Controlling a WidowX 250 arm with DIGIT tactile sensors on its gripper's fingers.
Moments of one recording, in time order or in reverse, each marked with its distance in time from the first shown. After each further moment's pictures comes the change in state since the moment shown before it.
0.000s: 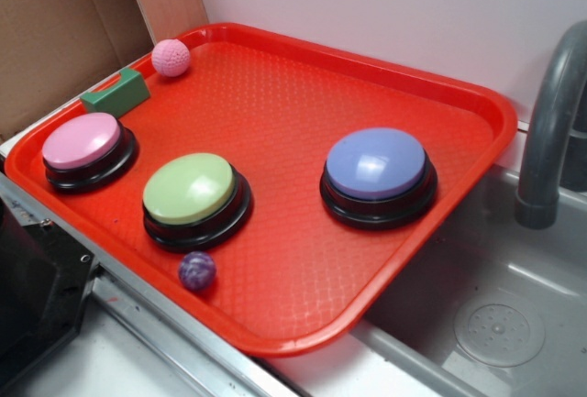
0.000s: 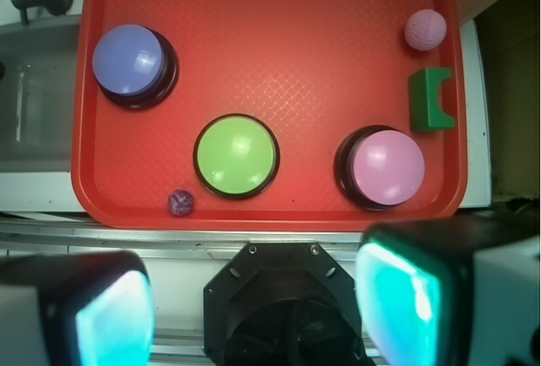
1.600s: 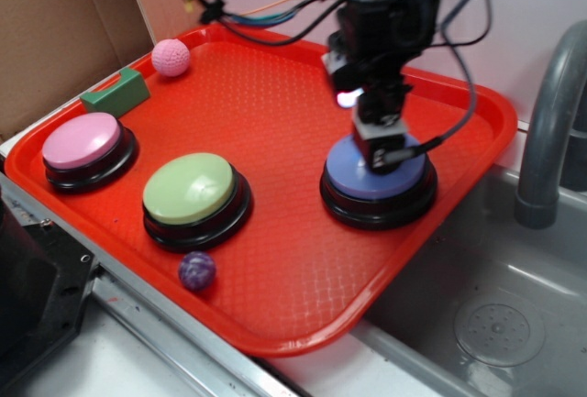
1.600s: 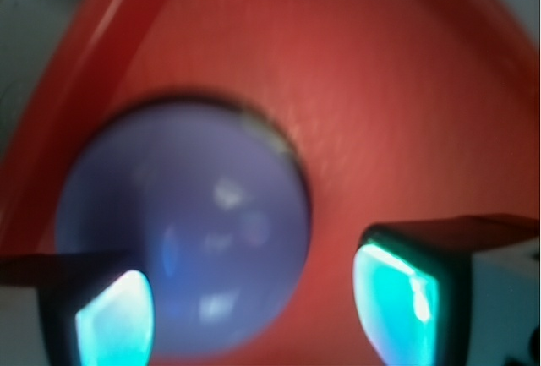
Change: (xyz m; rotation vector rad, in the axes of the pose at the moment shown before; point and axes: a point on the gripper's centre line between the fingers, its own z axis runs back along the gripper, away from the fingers) arm 0.152 -0.110 -0.184 0.157 0.119 -0.575
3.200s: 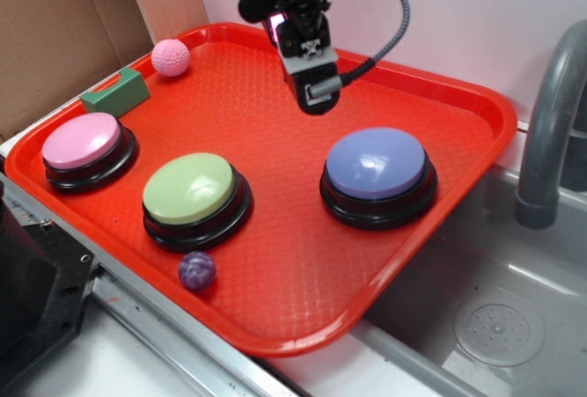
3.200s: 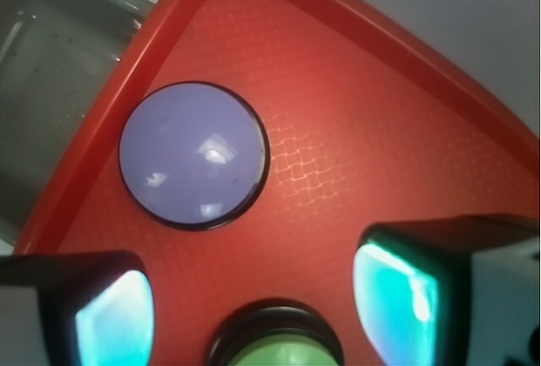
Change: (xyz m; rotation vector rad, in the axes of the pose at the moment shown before) arm -0.054 0.008 0.051 -0.055 -0.139 0.060
